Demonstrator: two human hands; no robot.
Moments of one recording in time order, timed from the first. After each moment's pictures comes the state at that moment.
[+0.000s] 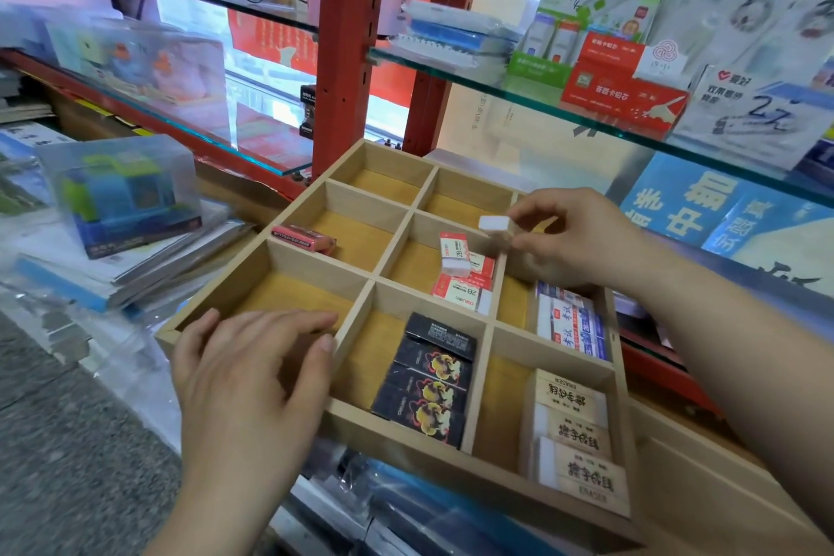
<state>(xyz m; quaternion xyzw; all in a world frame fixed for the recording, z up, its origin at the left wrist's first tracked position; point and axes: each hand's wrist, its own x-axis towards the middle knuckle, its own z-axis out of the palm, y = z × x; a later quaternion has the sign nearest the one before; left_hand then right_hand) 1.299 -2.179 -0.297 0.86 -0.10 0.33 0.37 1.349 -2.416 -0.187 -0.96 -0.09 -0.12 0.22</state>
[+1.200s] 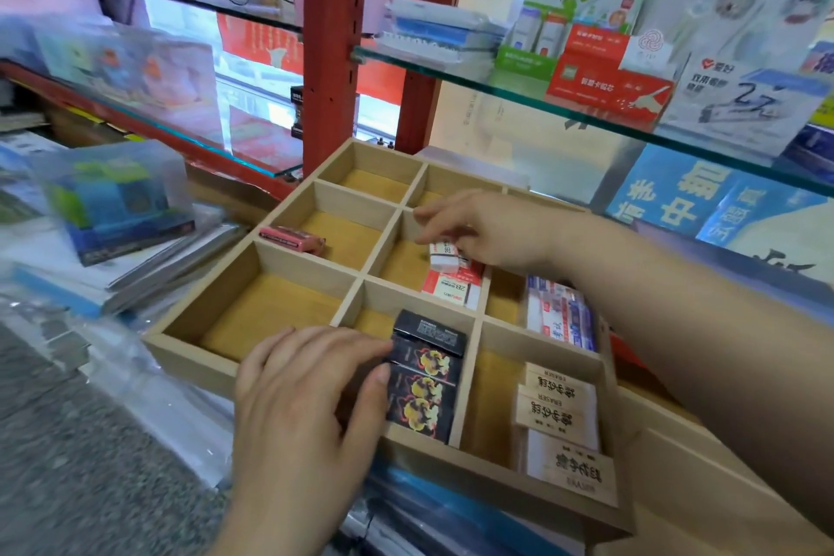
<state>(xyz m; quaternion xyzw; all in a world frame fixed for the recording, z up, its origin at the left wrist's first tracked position) 1.284 -2.205 -0.298 0.84 -0.20 0.34 0.36 1.373 -2.386 -0.185 -0.97 -0.22 0.03 0.08</state>
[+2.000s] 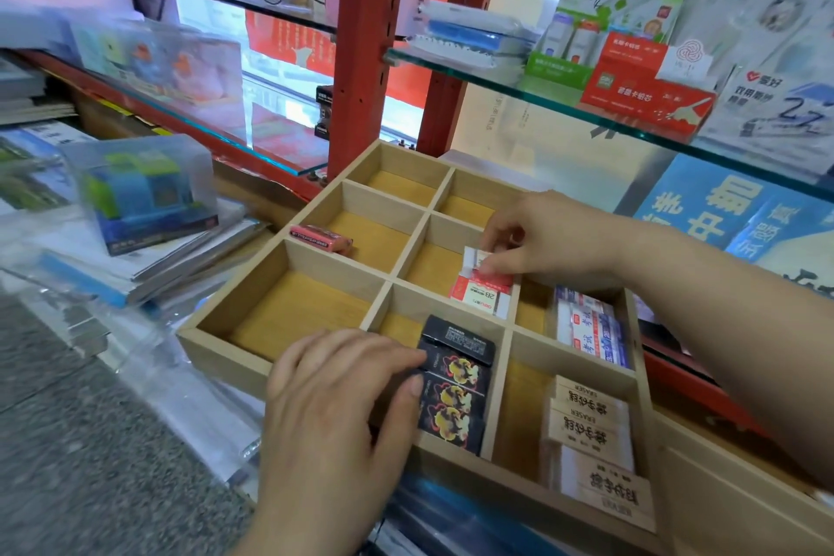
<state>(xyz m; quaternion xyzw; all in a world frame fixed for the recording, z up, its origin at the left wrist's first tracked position) 1.284 -2.202 -0.299 0.84 -0.22 0.33 0.37 1.373 -2.396 -0.181 -0.99 -0.15 0.04 0.03</state>
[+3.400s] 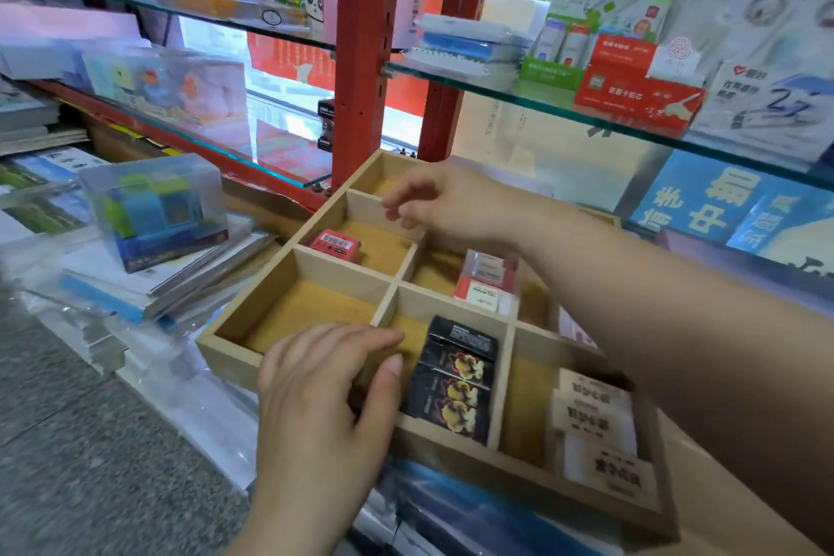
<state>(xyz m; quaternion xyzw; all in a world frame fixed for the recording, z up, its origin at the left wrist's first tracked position) 1.292 -2.192 -0.301 0.82 -0.18 0.37 0.40 1.390 -2.323 -0.183 -0.93 -0.15 -0.01 0.32</state>
